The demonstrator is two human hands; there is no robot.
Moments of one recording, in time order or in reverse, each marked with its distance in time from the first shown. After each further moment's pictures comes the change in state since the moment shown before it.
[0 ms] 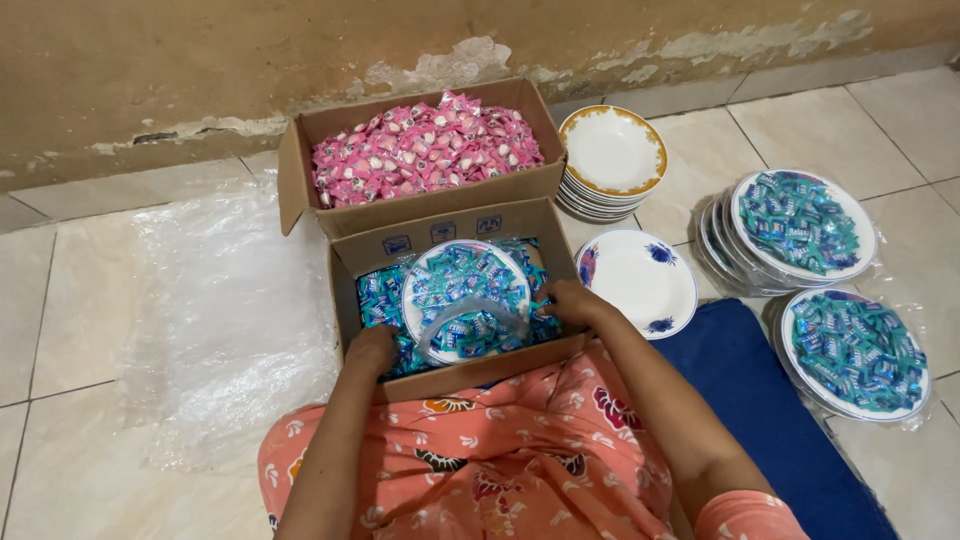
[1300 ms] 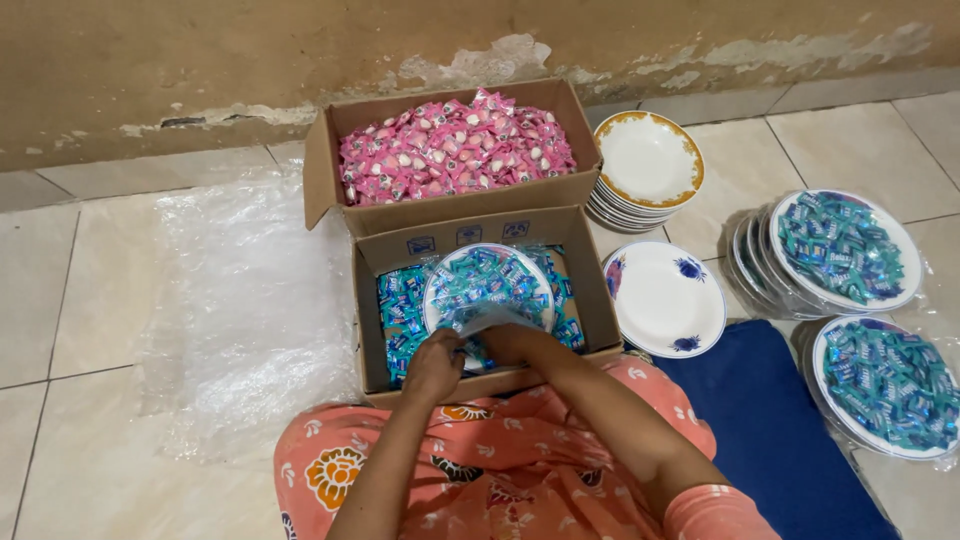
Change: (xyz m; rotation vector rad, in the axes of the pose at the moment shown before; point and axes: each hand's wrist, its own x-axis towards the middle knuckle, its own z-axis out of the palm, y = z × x) left_hand -0.060 0.076 0.024 -0.332 0.255 0.277; right_hand 0.066 -0.099 0.118 -0.269 -0.382 -0.334
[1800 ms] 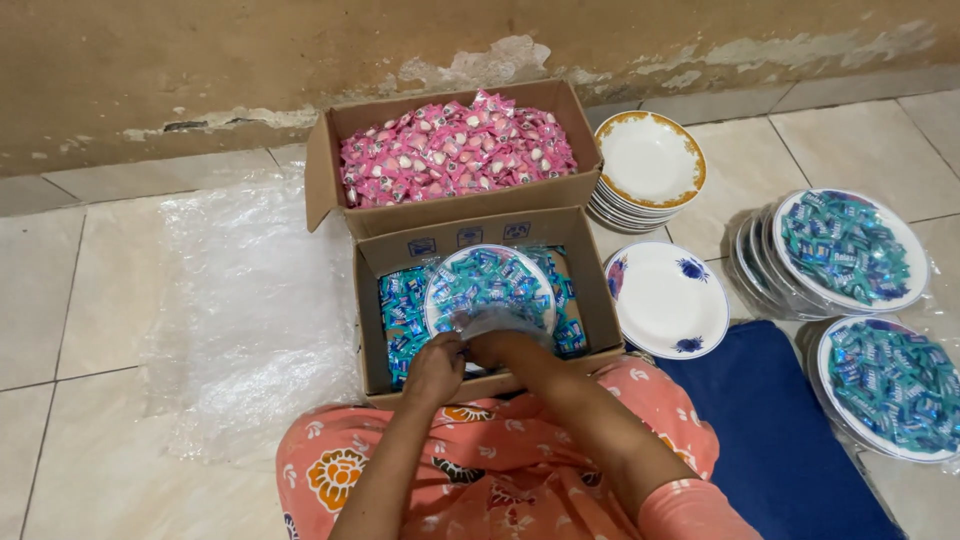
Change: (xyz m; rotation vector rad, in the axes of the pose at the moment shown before) left_hand -0.003 -0.003 0.003 0.042 0.027 0.047; right_hand -0.033 -0.085 -0.062 0.026 -0.066 -0.023
